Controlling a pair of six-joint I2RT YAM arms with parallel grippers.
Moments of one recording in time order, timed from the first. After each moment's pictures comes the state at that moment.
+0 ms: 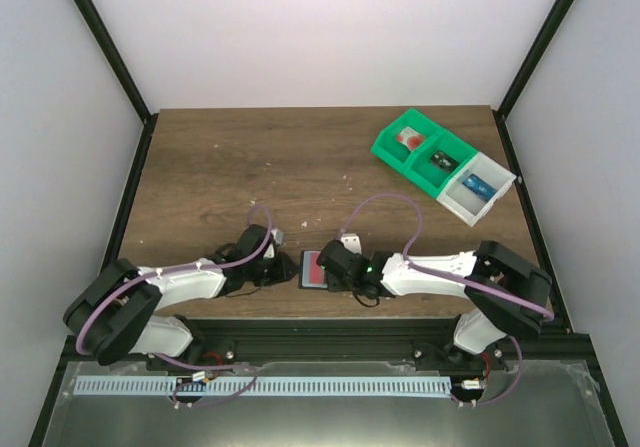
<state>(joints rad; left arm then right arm) -0.70 1.36 0.41 0.07 0.29 -0.87 1.09 1.52 0.73 -0.30 0.25 0.91</state>
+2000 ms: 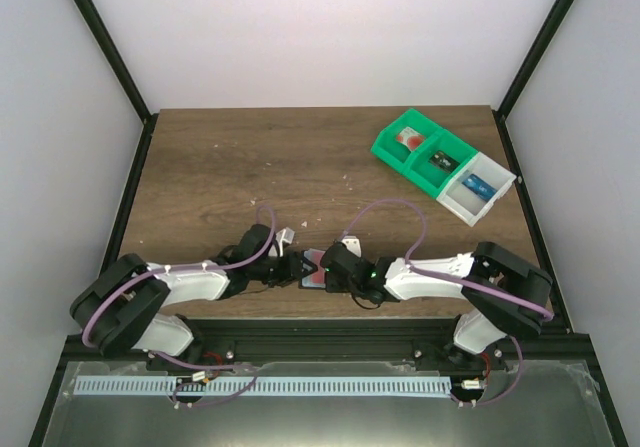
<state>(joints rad) -0.73 1.40 0.39 0.30 0.47 -1.03 1.08 1.53 0.65 -0.13 0.21 0.96</state>
